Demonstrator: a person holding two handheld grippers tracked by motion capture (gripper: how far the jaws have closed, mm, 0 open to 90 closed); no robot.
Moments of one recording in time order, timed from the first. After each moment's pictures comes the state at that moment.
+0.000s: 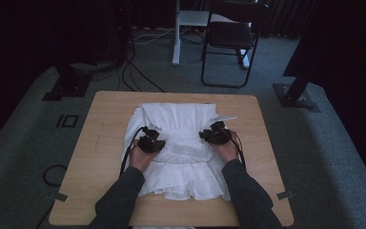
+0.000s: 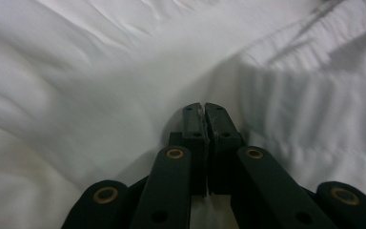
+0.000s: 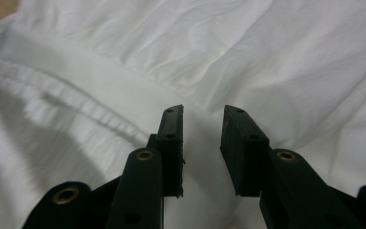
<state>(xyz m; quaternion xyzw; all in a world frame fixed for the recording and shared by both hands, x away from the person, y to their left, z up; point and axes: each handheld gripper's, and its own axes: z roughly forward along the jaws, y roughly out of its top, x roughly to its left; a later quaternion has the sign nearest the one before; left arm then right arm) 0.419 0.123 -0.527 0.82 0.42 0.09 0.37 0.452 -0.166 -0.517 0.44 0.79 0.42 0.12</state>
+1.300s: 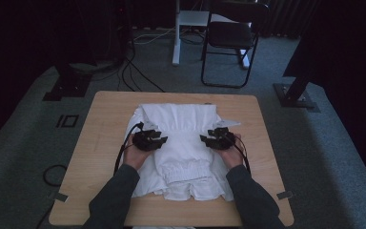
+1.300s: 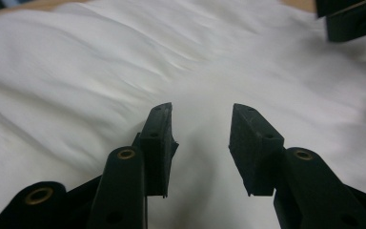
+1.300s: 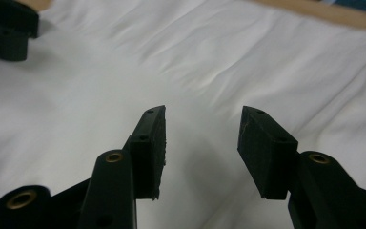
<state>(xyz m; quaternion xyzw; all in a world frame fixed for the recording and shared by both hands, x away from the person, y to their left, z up) 0.425 0.133 -0.498 0.82 0.38 0.18 0.39 0.430 -0.172 -0.507 0.40 0.79 0.43 0.18</state>
